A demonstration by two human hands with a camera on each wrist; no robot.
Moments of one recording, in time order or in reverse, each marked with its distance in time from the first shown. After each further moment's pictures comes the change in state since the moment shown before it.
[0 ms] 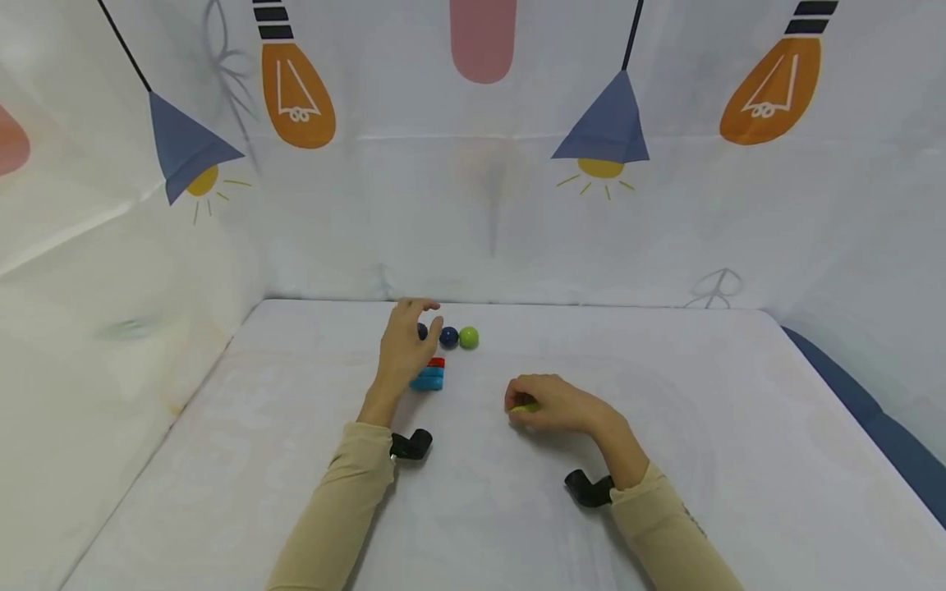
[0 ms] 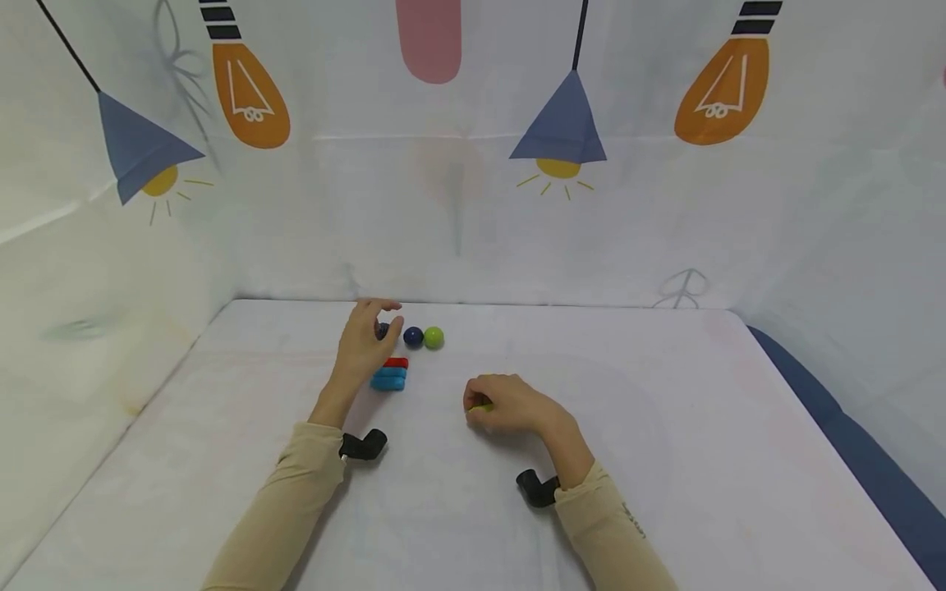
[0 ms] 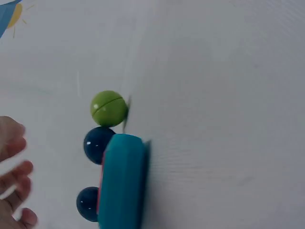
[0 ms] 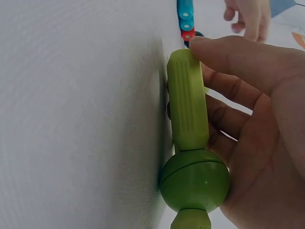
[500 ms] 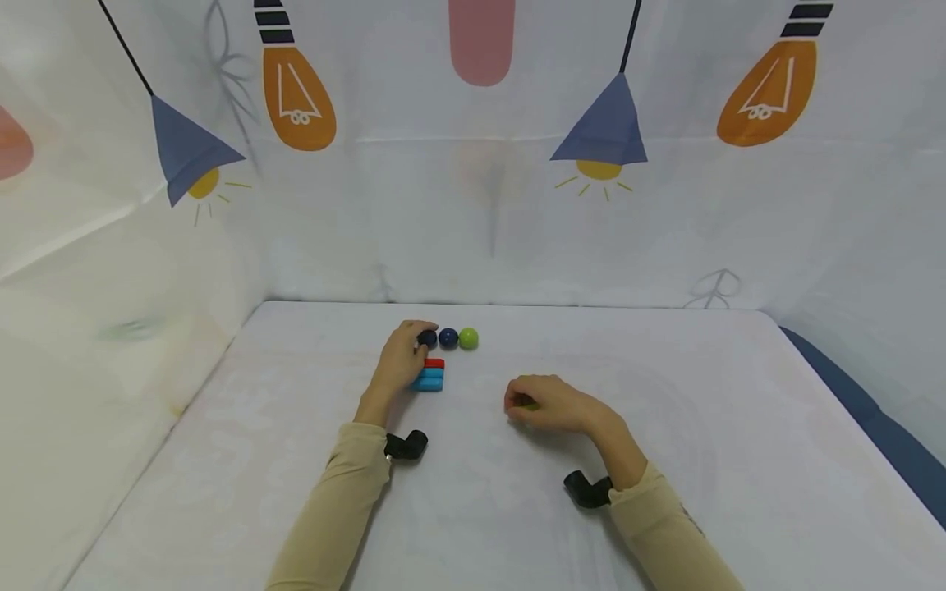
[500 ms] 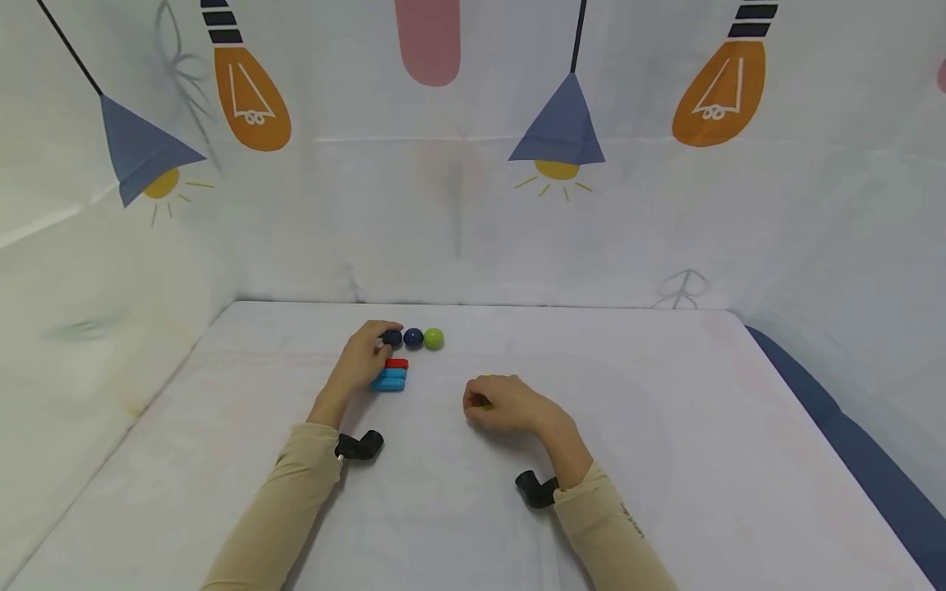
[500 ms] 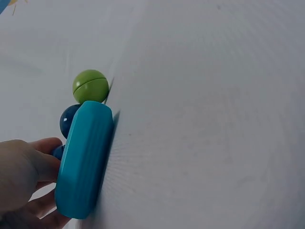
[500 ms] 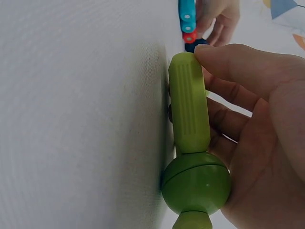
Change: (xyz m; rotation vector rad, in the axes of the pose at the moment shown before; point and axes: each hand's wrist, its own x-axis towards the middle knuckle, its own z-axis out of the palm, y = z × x) left_hand -0.005 -0.028 0.009 0.015 -0.255 -0.031; right_hand 0.000 -0.002 0.001 0.003 -0.002 0.002
